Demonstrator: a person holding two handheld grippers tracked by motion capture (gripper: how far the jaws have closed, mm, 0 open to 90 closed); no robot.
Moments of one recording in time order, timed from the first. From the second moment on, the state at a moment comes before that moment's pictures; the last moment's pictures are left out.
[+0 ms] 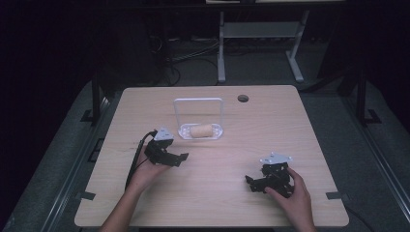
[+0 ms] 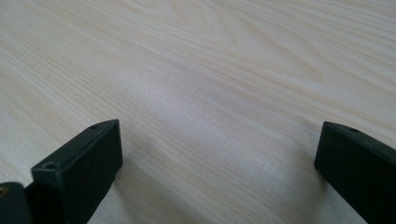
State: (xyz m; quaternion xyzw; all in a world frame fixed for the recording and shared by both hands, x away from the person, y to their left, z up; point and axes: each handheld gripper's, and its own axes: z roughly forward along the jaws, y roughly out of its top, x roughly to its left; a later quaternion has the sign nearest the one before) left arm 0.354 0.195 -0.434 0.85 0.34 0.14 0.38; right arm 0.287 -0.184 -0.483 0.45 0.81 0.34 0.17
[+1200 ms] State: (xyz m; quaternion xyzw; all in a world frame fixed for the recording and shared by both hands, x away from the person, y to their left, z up) left arm 0.289 0.252 -0.451 0.83 0.36 0.17 0.38; right arm 0.287 -0.184 -0.483 0.46 0.81 0.34 0.17
